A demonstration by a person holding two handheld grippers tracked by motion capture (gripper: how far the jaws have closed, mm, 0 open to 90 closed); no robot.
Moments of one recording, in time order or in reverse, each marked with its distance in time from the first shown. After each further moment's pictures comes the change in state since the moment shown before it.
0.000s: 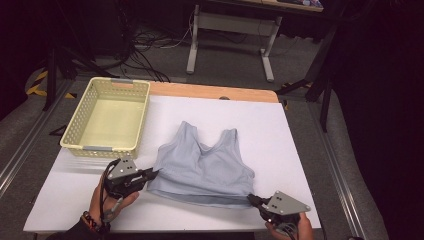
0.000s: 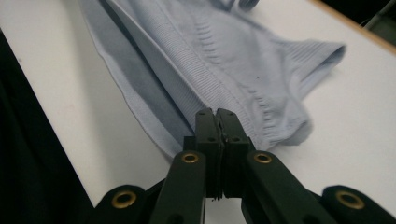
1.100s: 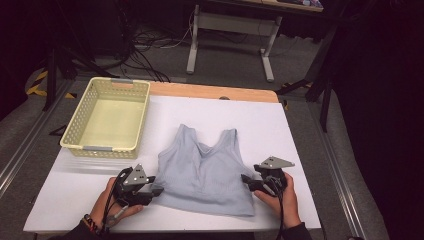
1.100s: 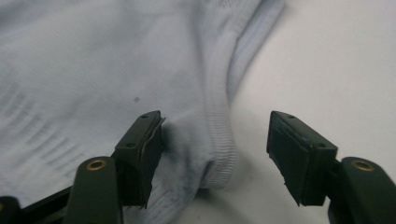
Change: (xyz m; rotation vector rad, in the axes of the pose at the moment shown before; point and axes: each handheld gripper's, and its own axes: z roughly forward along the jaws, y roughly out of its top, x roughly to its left) left arm -0.008 -0.023 0.028 0.227 -0.038 0.051; right arm -0.072 -0.002 0.083 0.178 -0.064 0.316
